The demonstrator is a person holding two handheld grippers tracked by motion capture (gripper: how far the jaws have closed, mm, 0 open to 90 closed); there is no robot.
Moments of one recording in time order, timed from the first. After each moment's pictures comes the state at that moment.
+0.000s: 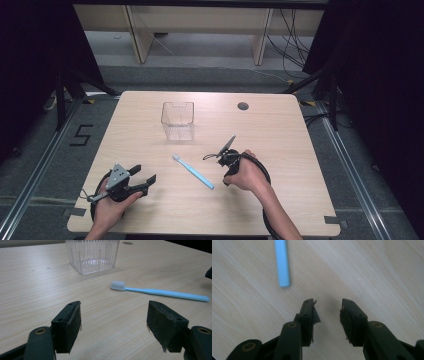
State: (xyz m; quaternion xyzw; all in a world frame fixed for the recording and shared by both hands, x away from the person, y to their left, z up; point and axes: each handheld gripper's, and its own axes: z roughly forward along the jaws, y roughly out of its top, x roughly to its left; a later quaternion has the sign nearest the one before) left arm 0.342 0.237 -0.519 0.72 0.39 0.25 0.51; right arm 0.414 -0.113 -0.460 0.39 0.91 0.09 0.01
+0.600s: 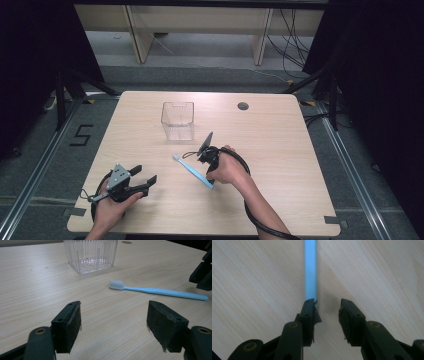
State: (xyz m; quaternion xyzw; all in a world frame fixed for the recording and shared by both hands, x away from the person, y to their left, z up) left arm 0.340 0.236 -0.520 0.72 0.39 0.24 0.51; right arm 0.429 -0.055 -0.461 0.38 0.93 0.05 -0.02
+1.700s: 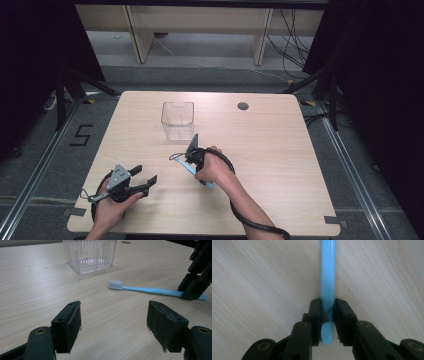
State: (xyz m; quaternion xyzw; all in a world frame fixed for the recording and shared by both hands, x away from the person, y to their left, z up) left arm 0.341 0.236 -0.520 0.73 0.39 0.25 0.51; right arm 0.435 -0.019 -0.477 0.37 0.93 0.02 -0.03
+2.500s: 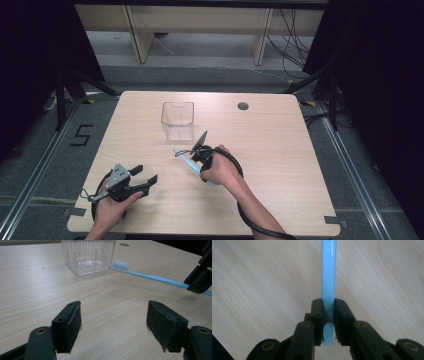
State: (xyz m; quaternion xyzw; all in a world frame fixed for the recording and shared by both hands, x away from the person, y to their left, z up) left arm 0.340 0.232 -0.518 0.71 0.41 0.22 0.53; right arm 0.422 -0.046 -0.453 0.36 0.93 0.10 -0.01
